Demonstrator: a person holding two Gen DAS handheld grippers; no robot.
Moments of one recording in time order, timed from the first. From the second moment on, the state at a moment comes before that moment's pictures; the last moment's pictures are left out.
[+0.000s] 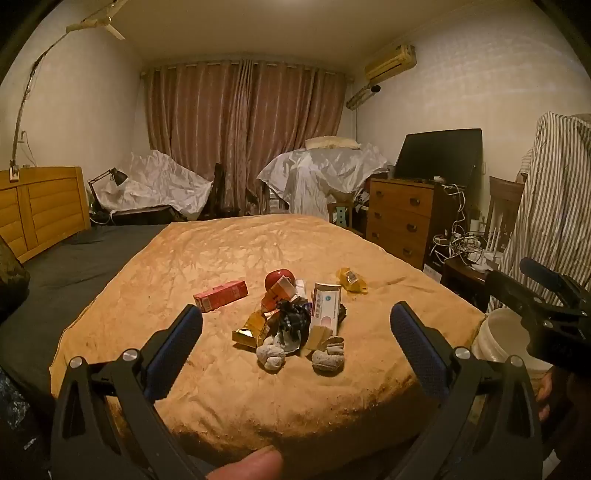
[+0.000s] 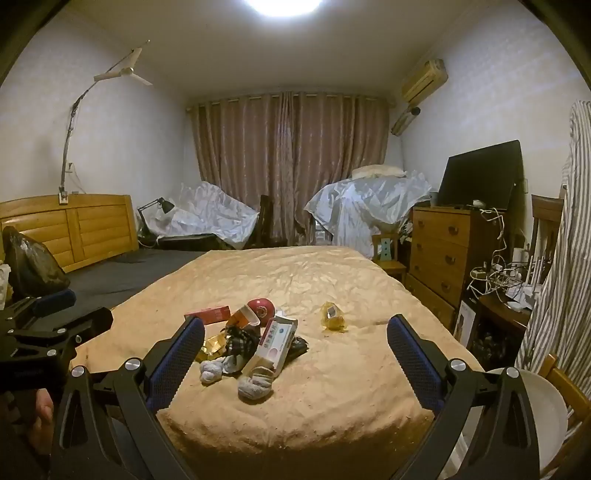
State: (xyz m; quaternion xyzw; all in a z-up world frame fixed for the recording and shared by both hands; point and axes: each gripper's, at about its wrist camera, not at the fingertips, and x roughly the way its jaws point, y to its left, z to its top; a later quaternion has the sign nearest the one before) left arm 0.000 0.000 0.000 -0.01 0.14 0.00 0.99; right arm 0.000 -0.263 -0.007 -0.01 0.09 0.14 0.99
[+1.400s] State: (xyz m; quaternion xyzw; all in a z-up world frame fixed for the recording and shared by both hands) left arm 0.002 0.002 -0.006 -0.01 0.15 0.00 0.99; right arm 0.000 -0.262 -0.015 0.00 0.09 0.14 0.99
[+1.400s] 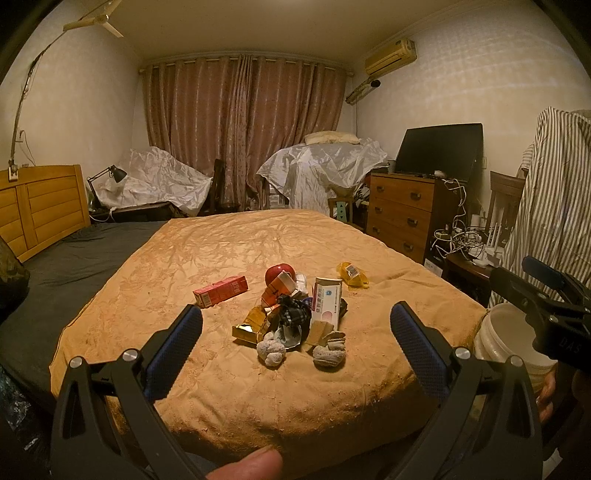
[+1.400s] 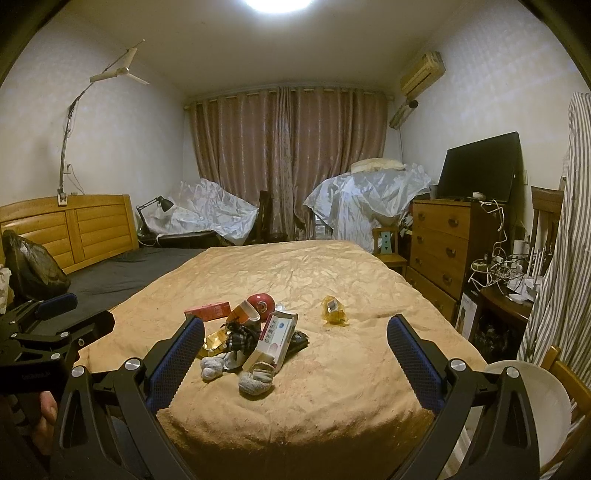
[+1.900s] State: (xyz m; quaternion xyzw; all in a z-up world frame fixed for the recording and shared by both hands) left arm 0.005 0.000 -0.023 -0.01 0.16 0.00 0.99; right arm 0.008 -0.255 -0.033 0.00 0.10 0.15 0.98
